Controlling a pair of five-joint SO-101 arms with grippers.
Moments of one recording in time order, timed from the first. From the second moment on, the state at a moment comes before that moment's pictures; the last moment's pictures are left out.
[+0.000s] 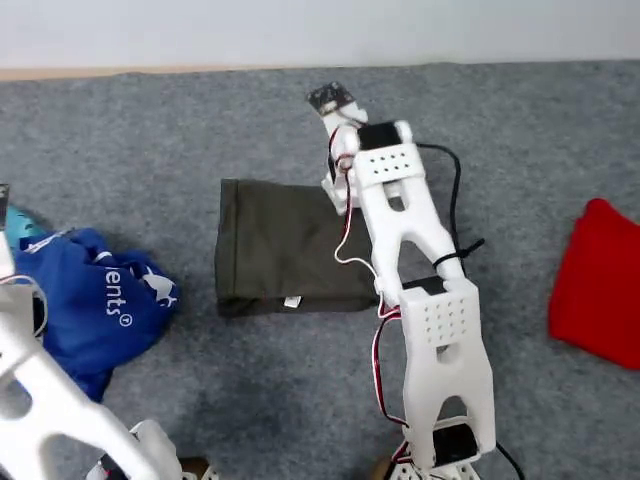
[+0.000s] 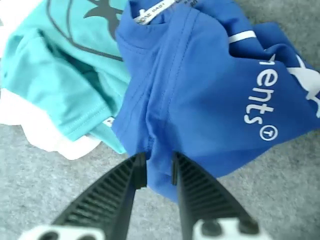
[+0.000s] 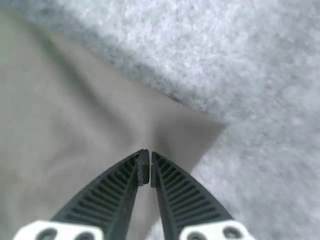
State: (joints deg) left arm -50.1 -34.9 26.5 86.9 -31.3; right arm -17.1 46.1 -49.2 86.2 14.8
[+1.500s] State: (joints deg) left arm -50.7 -57.4 36.8 90.6 -36.2; right arm -27.3 54.9 -43.6 100.5 -12.5
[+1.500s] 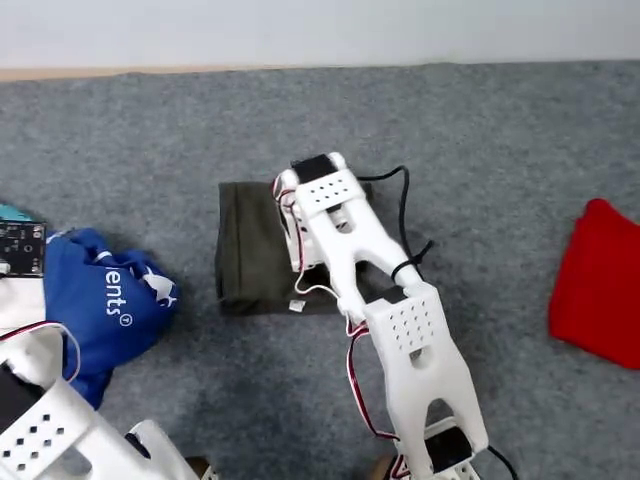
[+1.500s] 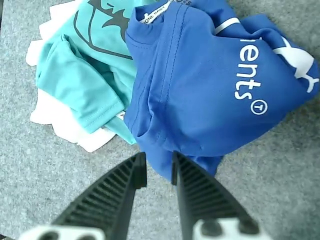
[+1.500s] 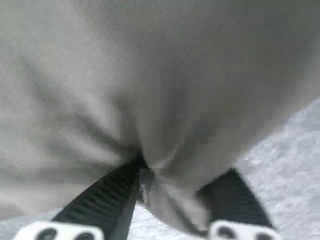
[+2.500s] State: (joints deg) left arm -50.7 -57.4 36.8 90.6 -36.3; right arm 1.8 41.8 -43.8 95.3 40.9
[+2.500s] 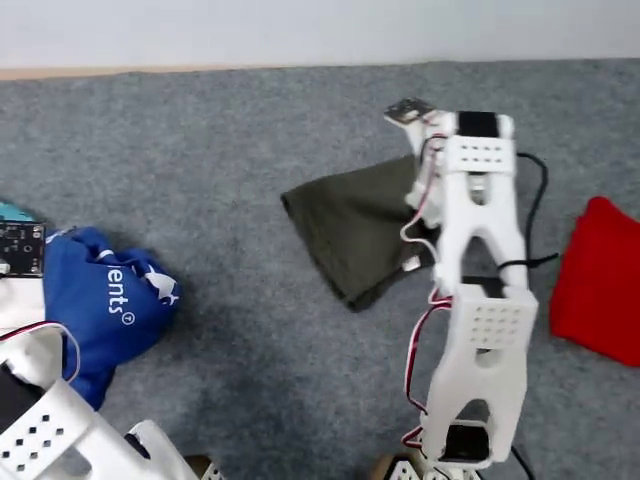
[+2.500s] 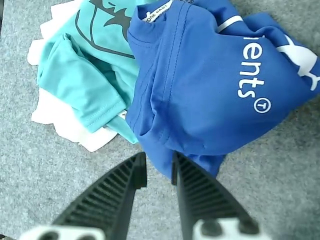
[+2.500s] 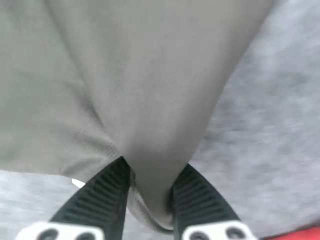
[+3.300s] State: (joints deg) left arm -50.7 -57.5 36.9 90.6 -36.3; right arm 7.4 36.4 -43.8 96.9 12.3
